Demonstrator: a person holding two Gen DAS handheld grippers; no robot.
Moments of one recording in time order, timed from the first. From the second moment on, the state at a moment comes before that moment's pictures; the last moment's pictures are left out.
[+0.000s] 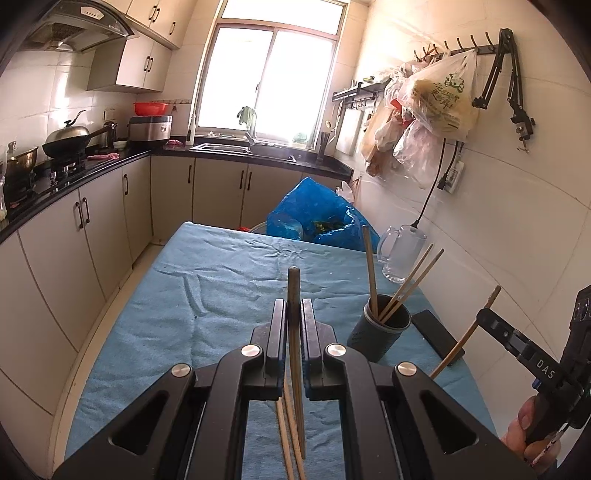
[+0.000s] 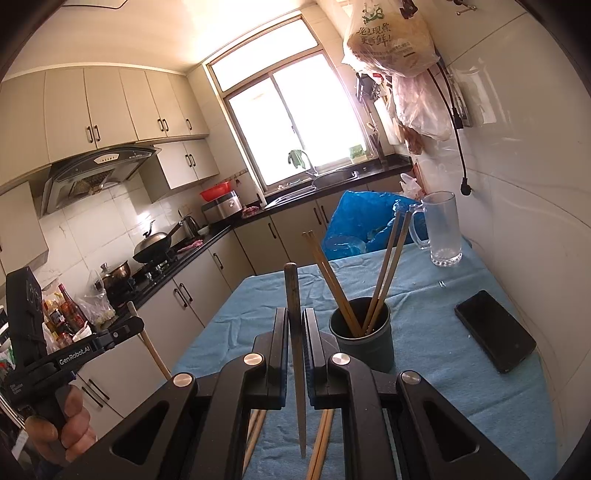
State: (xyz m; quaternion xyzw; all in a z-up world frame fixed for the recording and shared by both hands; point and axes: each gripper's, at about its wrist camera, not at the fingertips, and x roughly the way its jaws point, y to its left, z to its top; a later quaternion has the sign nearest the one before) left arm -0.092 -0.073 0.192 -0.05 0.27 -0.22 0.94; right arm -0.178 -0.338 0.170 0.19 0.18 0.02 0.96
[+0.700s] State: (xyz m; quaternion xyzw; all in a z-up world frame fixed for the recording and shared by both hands) left arm -0.090 -0.108 0.207 -0.02 0.27 -0.25 0.93; right arm -0.191 -0.356 0.181 0.21 0.16 0.02 0.96
